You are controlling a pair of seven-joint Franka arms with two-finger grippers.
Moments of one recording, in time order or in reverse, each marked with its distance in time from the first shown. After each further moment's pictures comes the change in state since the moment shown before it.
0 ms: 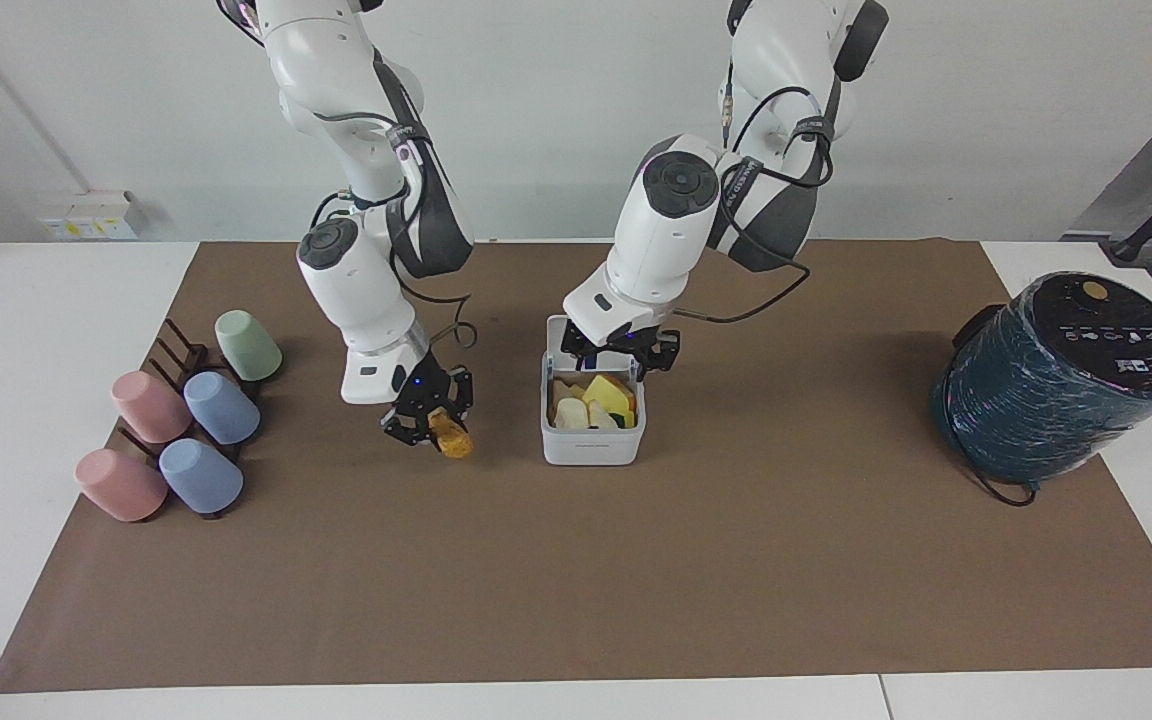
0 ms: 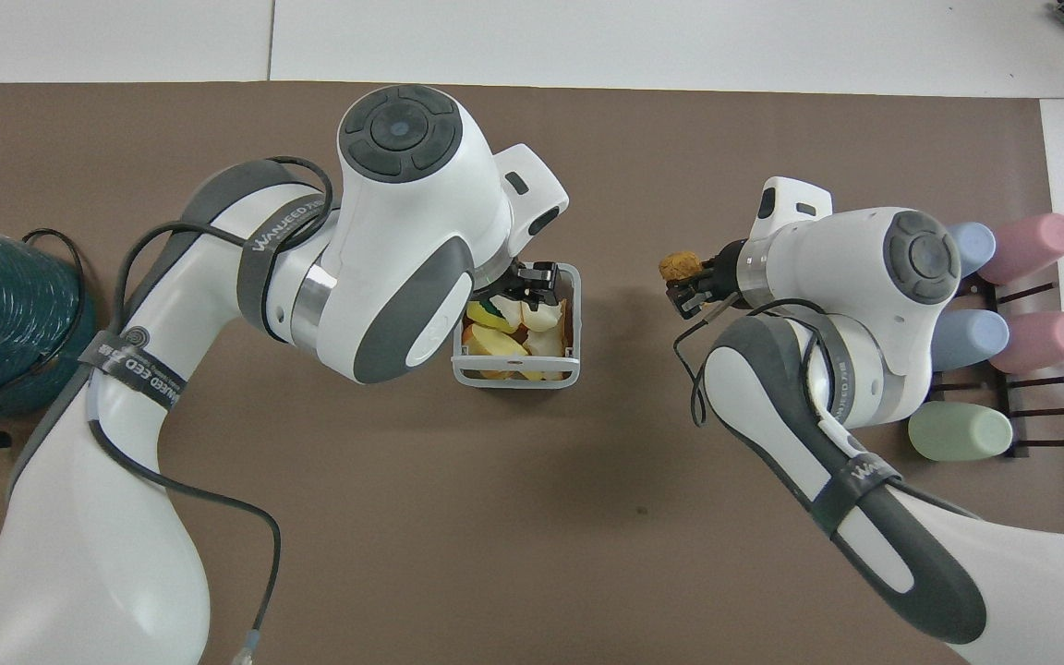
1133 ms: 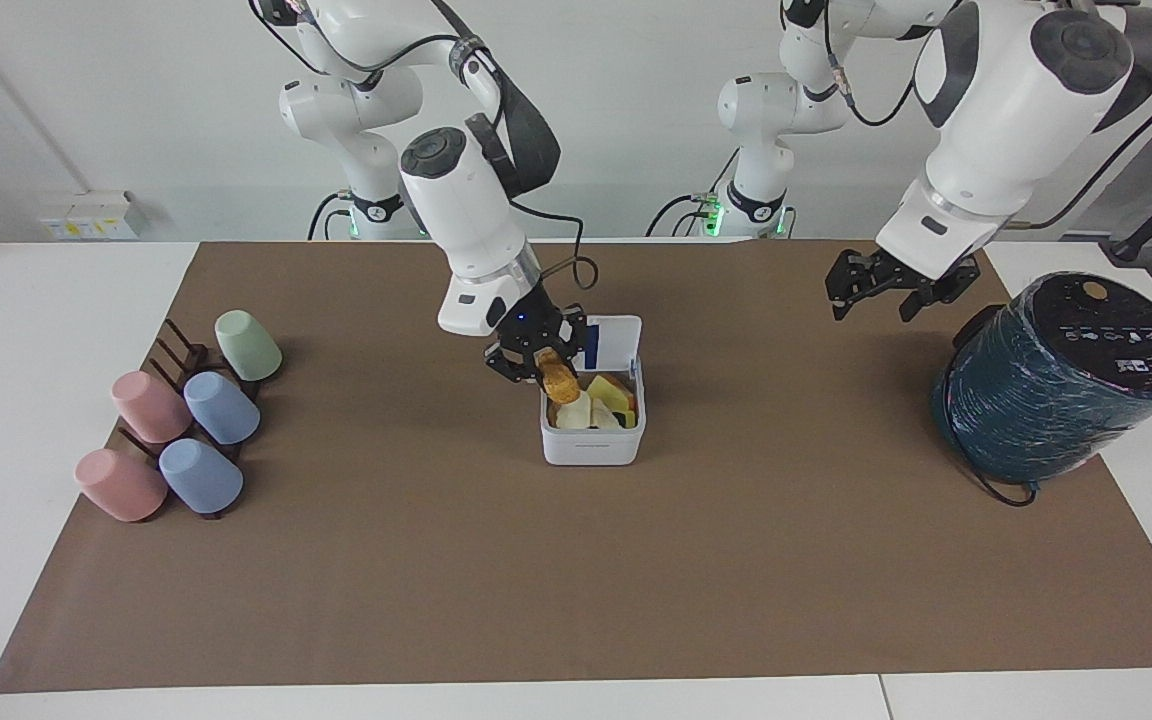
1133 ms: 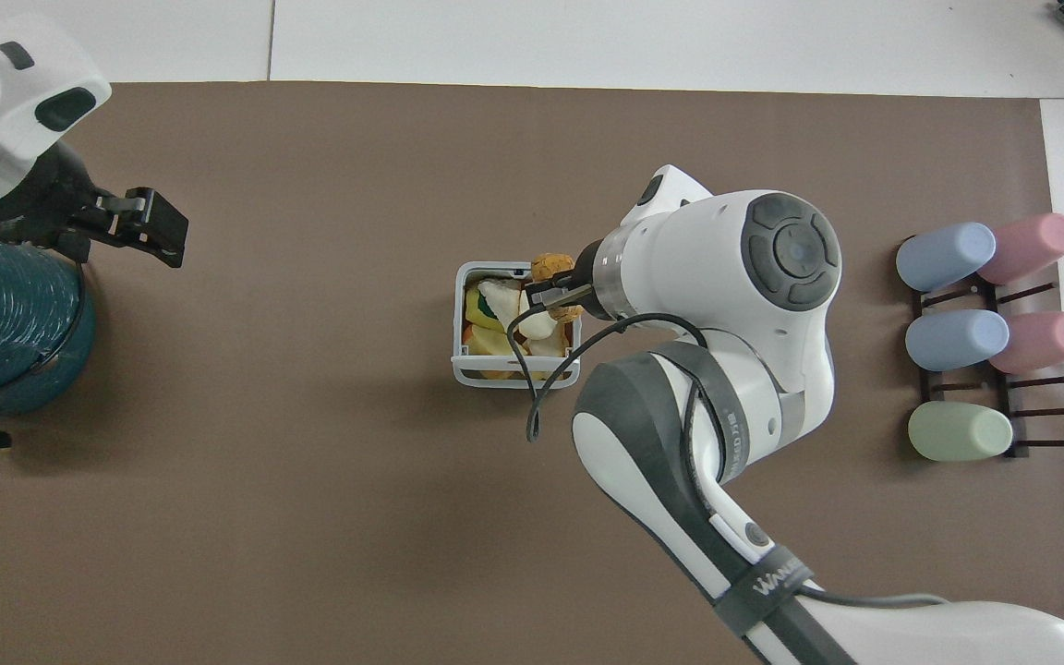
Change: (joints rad) left arm 0.393 -0.221 0.017 0.068 0.096 -0.393 0.298; right arm 0.226 0.014 0.024 0.192 0.001 -0.113 0.549
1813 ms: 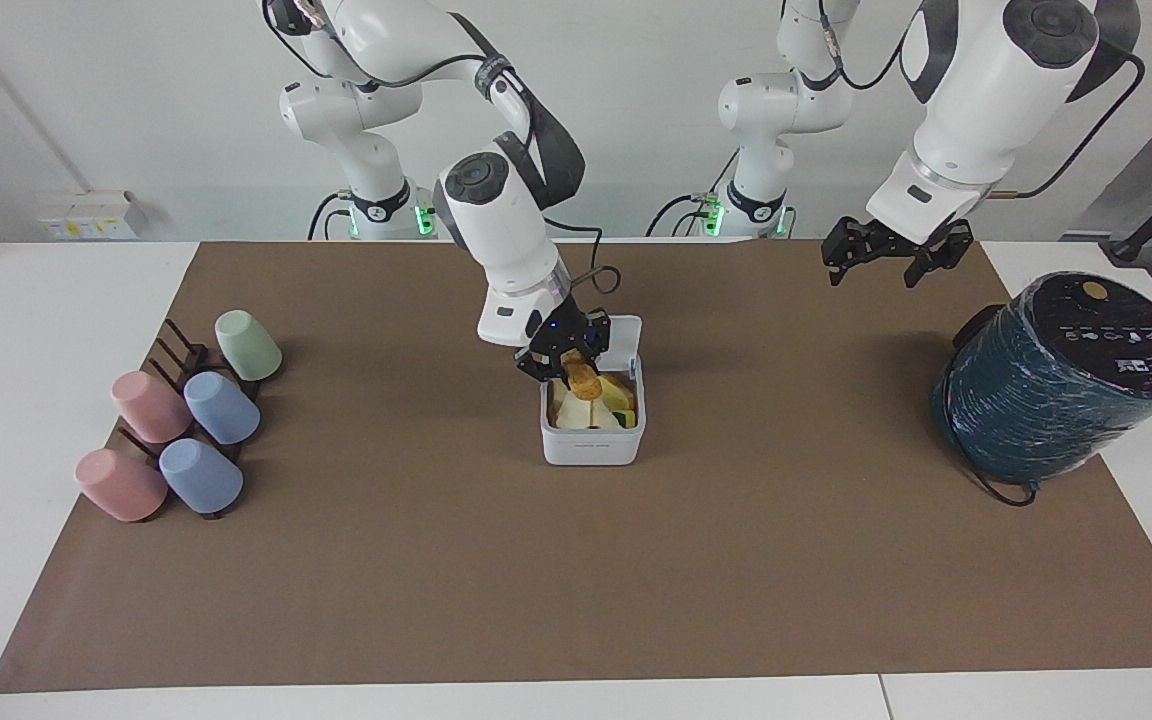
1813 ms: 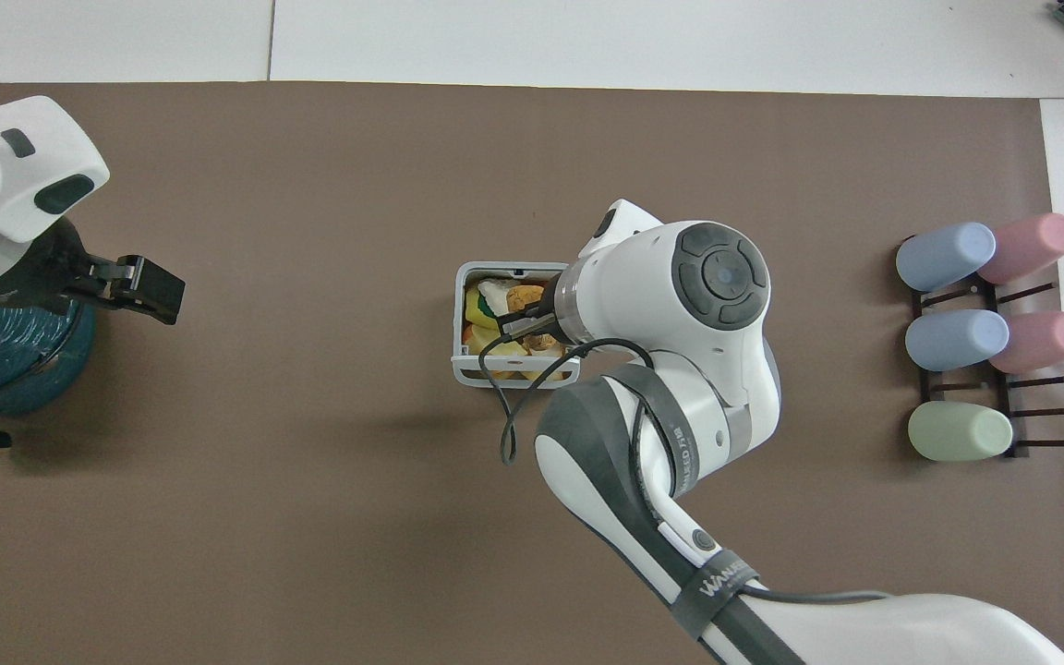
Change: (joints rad) left arm 0.017 -0.144 -0.001 -0.230 0.000 0.076 0.039; right arm 0.043 0.028 0.001 -0.026 0.000 0.007 0.013
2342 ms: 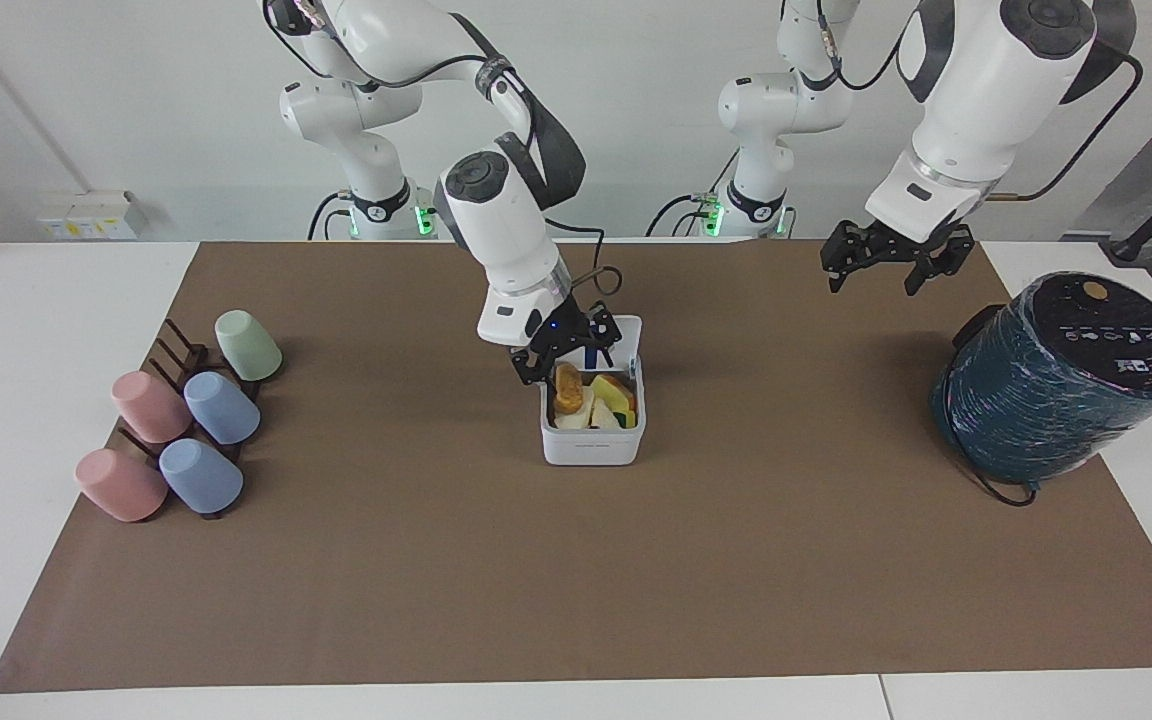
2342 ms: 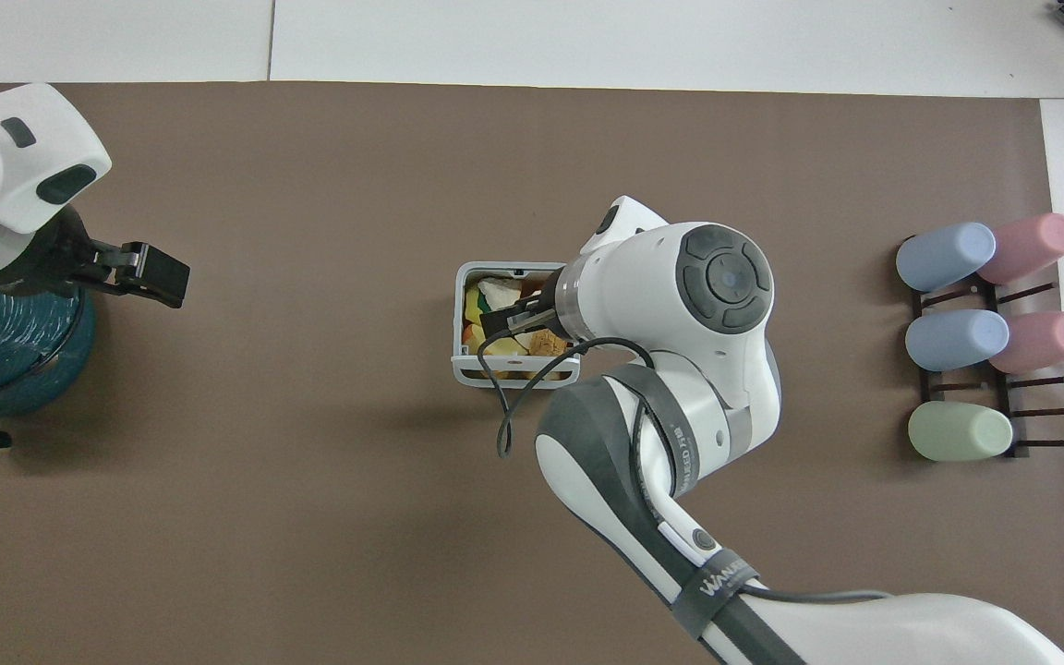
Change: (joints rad) left arm 0.000 0.000 -0.005 -0.002 0.000 0.056 0.001; right arm -0.001 0.000 -0.002 -0.001 0.000 0.039 0.006
